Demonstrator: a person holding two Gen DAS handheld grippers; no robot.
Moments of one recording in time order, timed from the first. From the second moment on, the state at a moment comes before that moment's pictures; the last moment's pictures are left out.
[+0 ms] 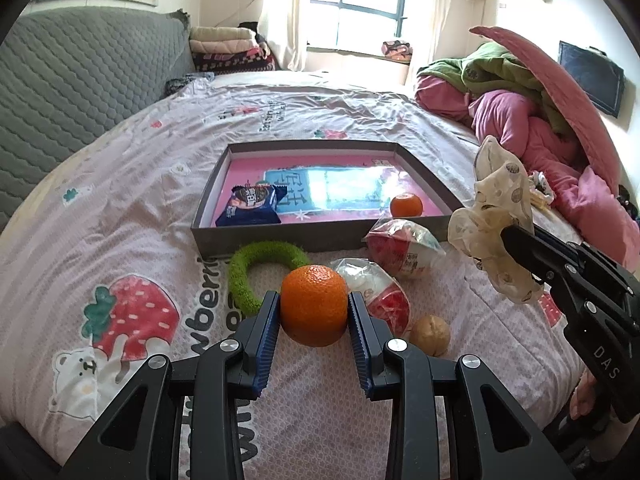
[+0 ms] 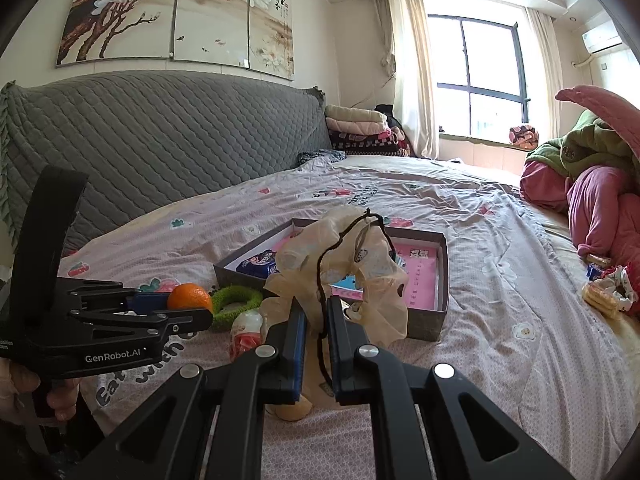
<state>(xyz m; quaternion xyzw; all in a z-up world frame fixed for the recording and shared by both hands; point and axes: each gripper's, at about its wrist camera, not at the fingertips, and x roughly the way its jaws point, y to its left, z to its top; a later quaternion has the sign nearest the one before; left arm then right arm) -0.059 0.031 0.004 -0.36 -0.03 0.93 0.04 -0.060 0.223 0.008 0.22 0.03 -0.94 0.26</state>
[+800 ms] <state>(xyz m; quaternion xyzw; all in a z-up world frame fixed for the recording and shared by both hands) -0.074 0.026 0.014 -0.33 -0.03 0.94 0.05 -0.070 0.228 0.005 0.22 0.03 -0.95 0.23</state>
